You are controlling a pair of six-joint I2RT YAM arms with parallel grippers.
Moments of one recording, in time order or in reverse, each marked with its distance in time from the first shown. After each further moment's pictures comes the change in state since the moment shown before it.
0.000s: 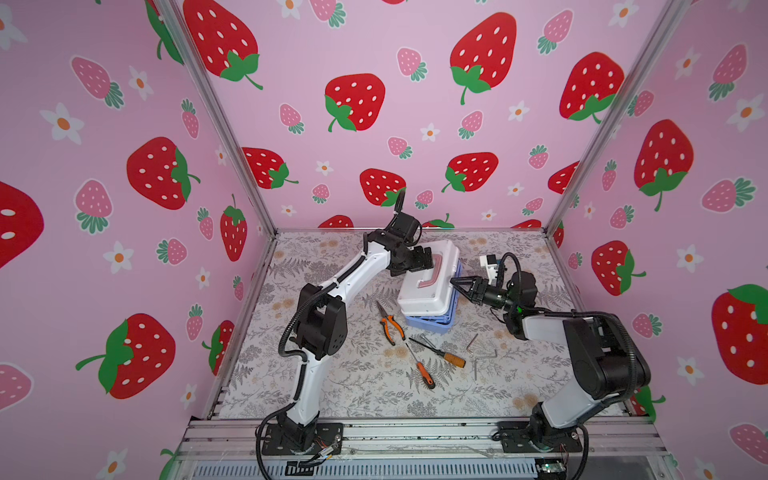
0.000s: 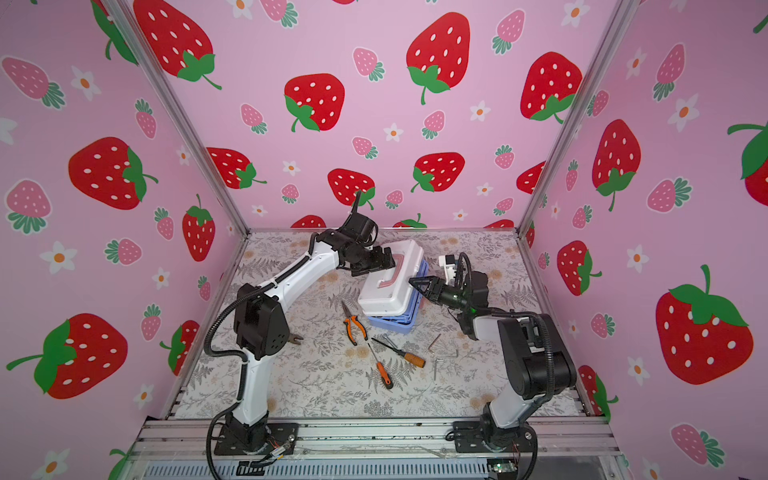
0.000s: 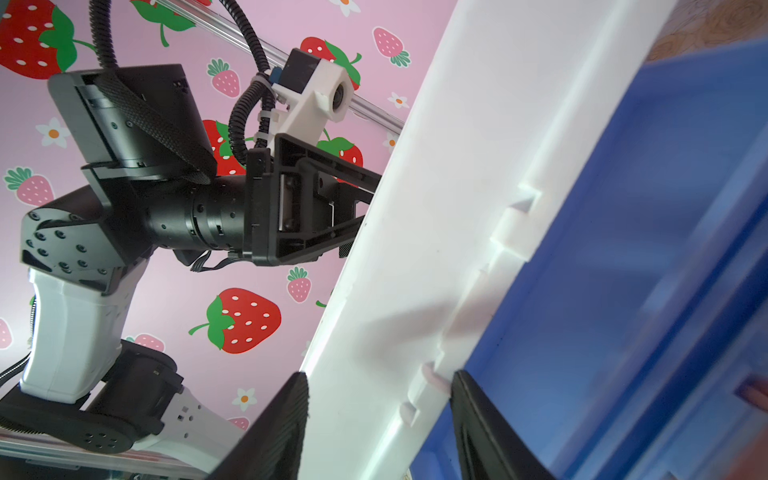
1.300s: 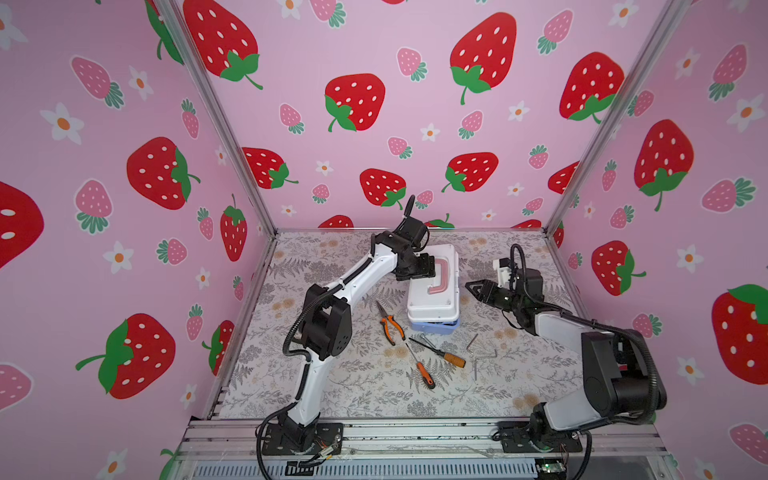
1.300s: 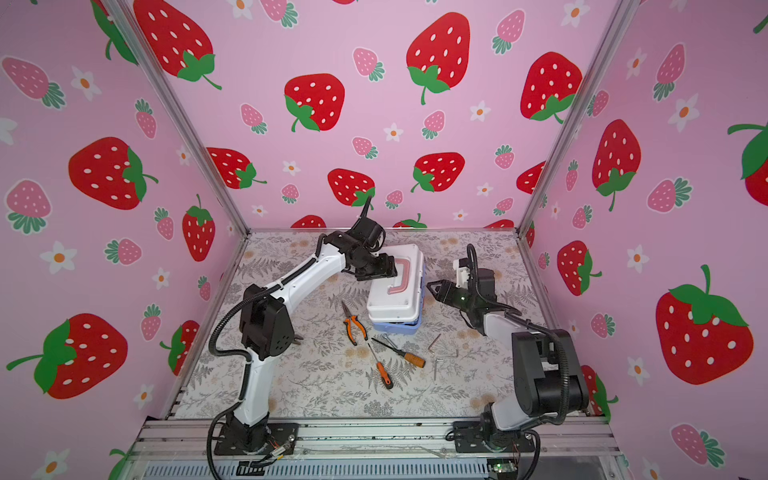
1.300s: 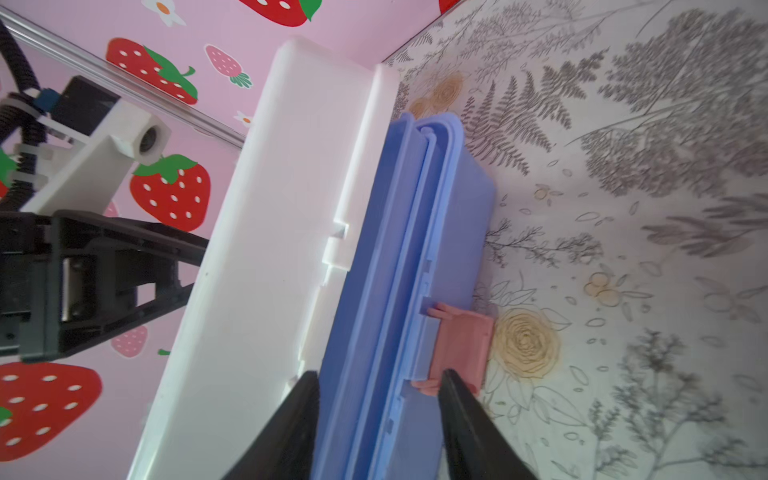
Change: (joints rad) left arm -0.027 0.034 0.030 -0.063 0.034 0.042; right arm -0.084 -0.107 0.043 -0.563 0.254 -0.422
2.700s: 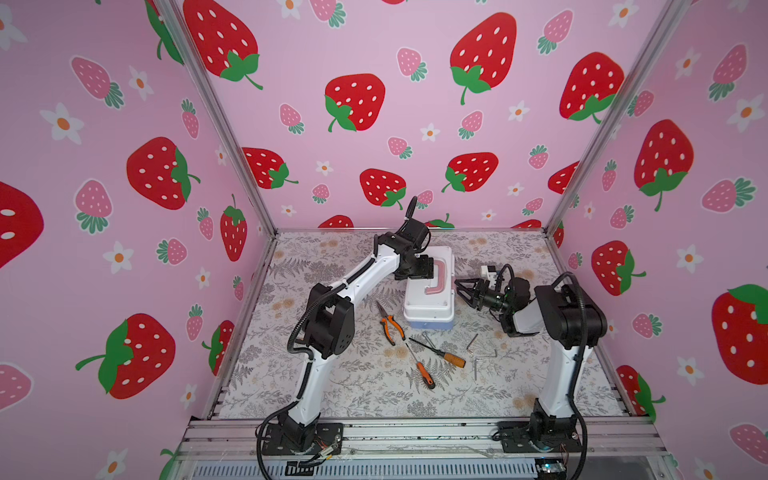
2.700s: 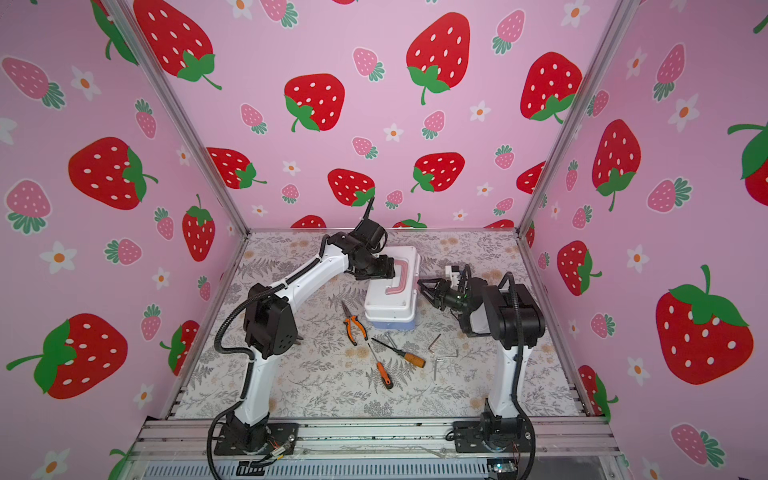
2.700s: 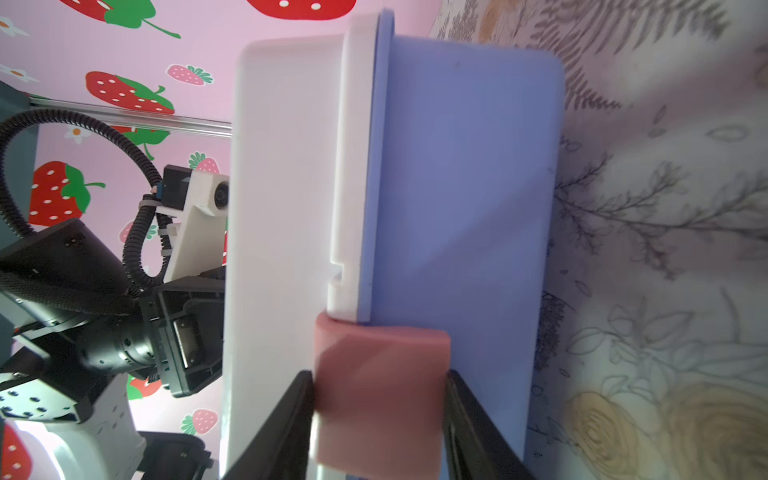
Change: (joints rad) left arm -0.007 0.033 0.016 -0.018 -0.105 0.041; right arm -0.018 0.487 0.043 0.784 -0.283 0.644
